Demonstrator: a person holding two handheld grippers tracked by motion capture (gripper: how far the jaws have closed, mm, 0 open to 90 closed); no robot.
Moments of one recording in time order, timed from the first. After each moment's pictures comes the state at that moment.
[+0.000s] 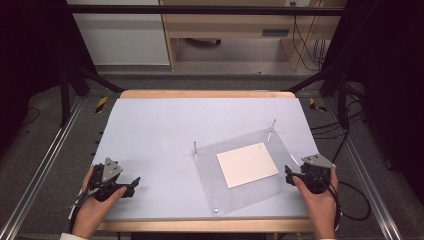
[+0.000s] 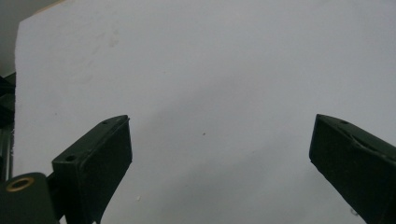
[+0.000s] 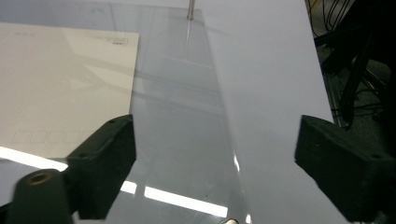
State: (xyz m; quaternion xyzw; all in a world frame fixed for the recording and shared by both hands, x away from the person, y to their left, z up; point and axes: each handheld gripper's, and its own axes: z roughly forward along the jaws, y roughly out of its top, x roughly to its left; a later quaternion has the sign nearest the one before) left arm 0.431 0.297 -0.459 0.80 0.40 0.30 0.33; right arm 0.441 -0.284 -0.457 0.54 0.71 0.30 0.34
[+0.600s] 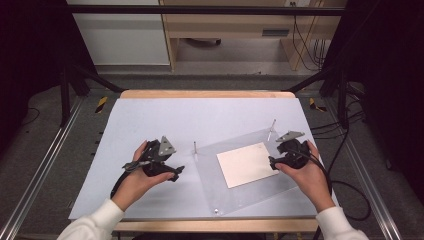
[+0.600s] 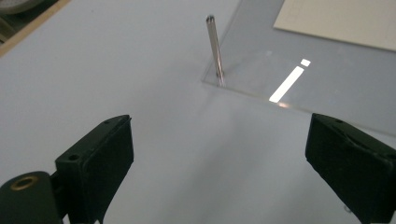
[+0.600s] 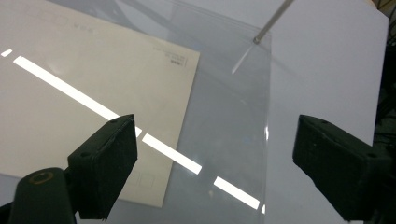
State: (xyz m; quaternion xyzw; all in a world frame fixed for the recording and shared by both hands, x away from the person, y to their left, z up) left arm 0.486 0.168 -0.414 0.88 0.29 0.23 0.30; right arm 0.503 -0.237 -0.419 0.45 0.82 0.22 0.27
